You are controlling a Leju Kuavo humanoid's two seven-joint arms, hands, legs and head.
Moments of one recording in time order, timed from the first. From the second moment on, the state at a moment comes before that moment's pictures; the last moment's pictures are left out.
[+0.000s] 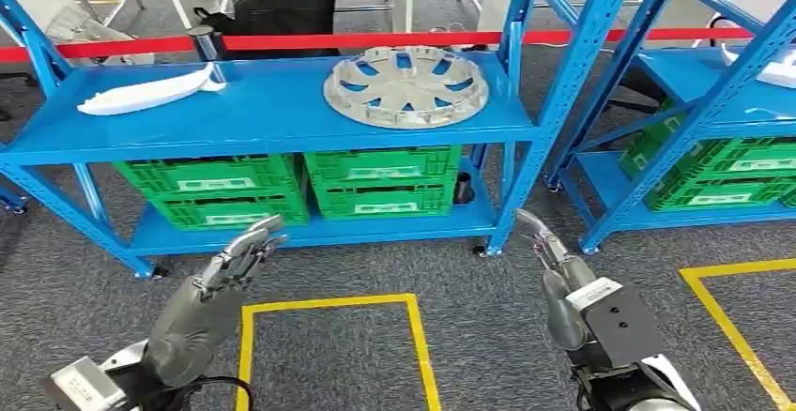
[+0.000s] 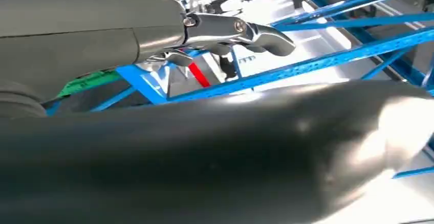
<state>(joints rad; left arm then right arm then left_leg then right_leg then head) 0.08 0.07 -0.43 -1.71 -0.05 -0.27 -0.41 0.21 -0.13 0.30 -1.87 0.13 0.02 -0.14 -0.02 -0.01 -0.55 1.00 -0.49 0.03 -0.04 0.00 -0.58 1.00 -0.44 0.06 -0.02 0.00</state>
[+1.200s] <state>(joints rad) 0.08 0.07 -0.42 -1.72 -0.05 -0.26 -0.42 0.19 -0.14 0.30 -1.86 0.13 0.02 -0.15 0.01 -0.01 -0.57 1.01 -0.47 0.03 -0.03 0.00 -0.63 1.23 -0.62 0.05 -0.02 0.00</state>
